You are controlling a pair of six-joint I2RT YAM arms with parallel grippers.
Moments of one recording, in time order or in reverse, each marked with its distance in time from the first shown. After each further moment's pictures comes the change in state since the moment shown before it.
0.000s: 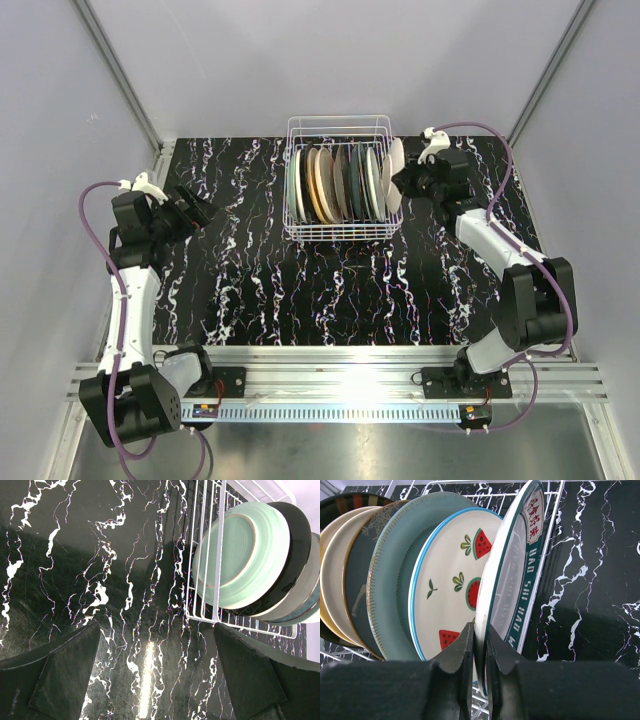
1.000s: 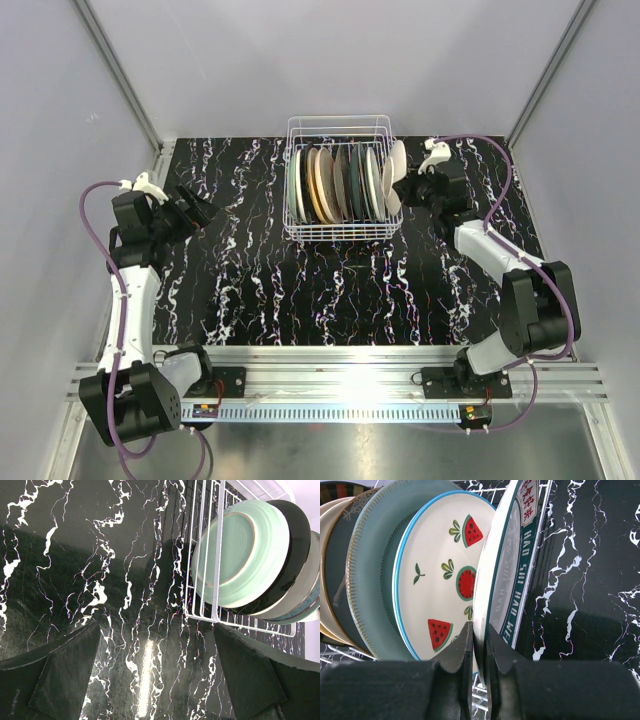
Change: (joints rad) left arm 0.001 0.006 0.000 0.000 0.010 0.000; right arm 0.017 -0.032 -0.121 0.108 0.054 0.010
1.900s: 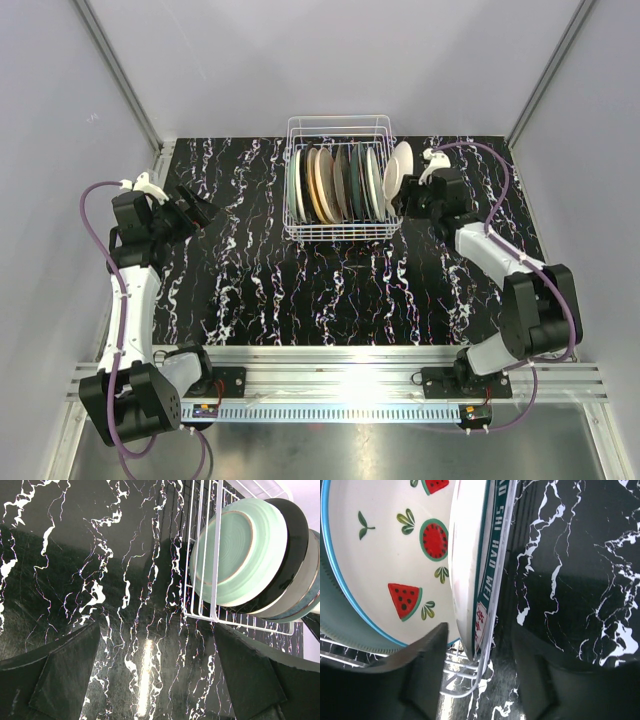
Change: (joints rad) left arm 0.000 0.000 0.000 0.000 0.010 0.000; right arm 0.000 -0.012 -0.019 -0.148 0.061 -0.011
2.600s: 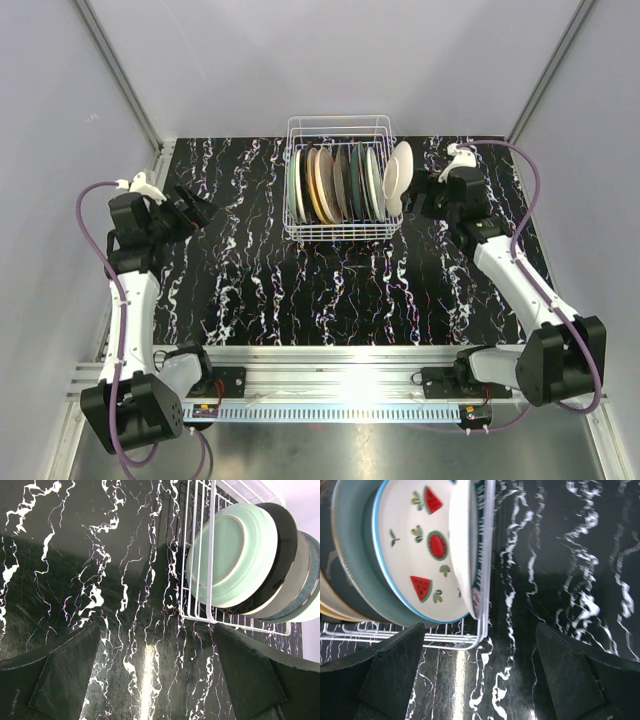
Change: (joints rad) left arm 0.003 -0.035 0.000 0.001 0.000 0.000; right arm 0.000 -0.240 0.024 -0.230 0.094 0.061
